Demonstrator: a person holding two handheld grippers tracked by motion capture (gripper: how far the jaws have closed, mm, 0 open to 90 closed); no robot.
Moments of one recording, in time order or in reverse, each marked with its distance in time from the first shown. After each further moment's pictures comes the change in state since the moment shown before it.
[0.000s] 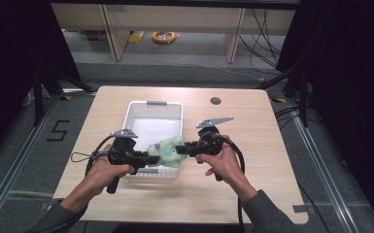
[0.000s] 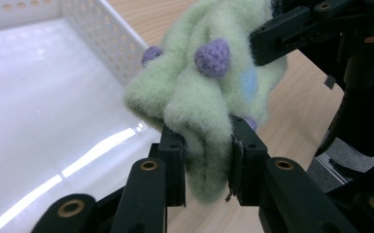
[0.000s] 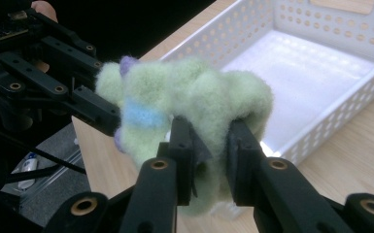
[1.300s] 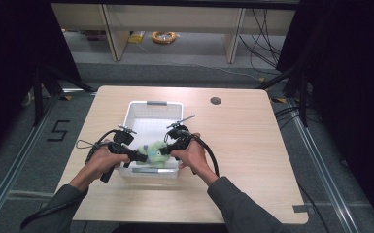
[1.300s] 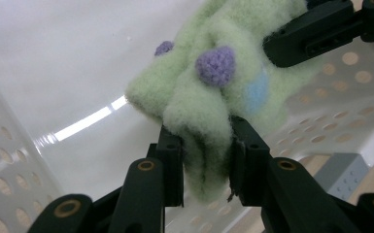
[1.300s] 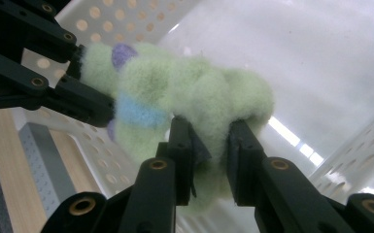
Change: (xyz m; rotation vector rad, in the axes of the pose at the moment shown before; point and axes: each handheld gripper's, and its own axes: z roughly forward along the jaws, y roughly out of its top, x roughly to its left) left arm 0.075 -0.007 0.035 0.305 0.122 -0.048; right arm -0.020 0.010 0.103 0.237 -0.140 0.075
